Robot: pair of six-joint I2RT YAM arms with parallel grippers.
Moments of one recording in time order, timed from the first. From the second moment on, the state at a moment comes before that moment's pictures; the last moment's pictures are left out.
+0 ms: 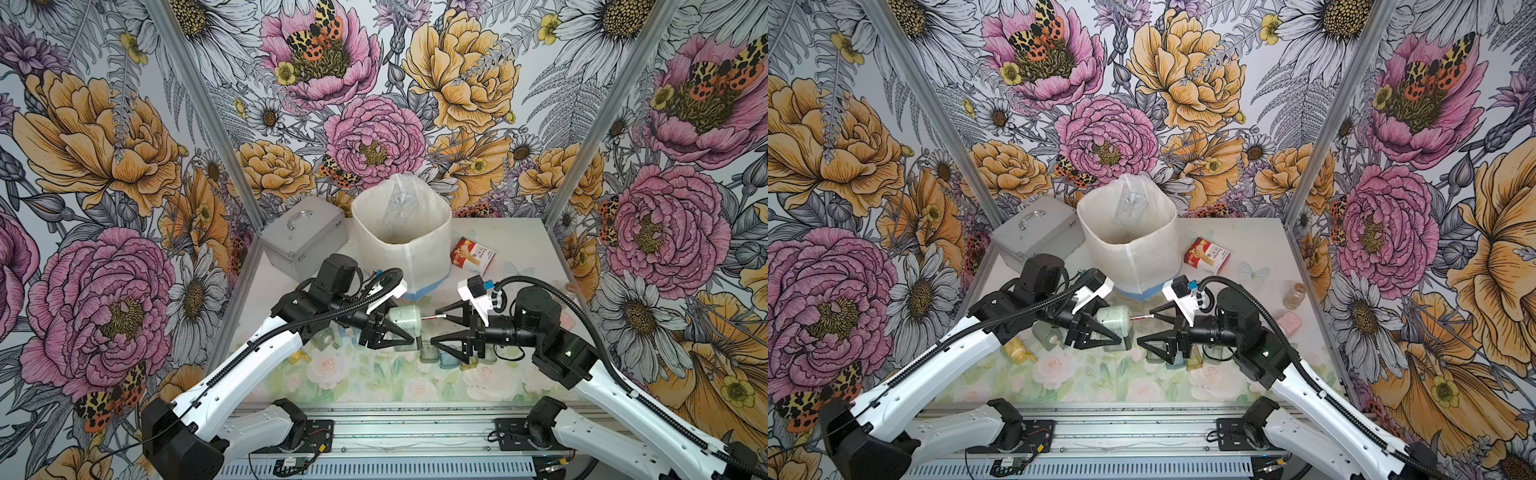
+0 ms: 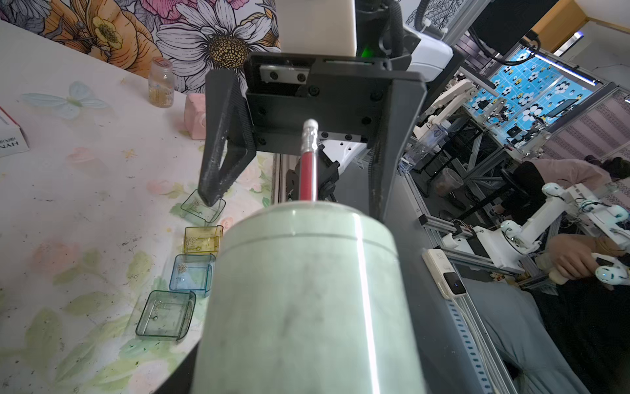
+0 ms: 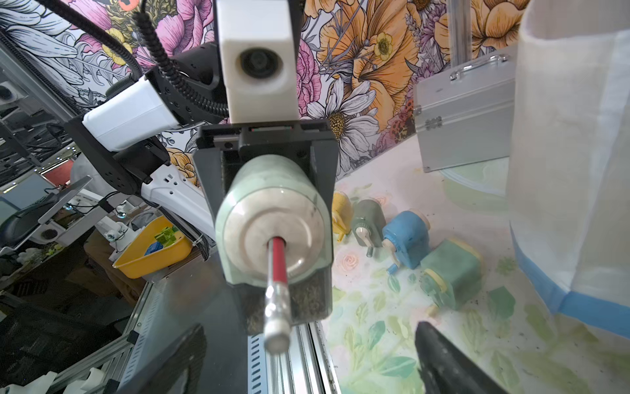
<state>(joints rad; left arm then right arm) -0.61 1.12 1.06 -0.65 1.07 0.14 0.69 0.82 0.77 -0.19 -0.73 0.30</state>
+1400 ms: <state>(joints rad) -0.58 1.11 1.06 -0.68 1.12 0.12 0.84 0.97 0.87 -0.17 -0.67 0.31</state>
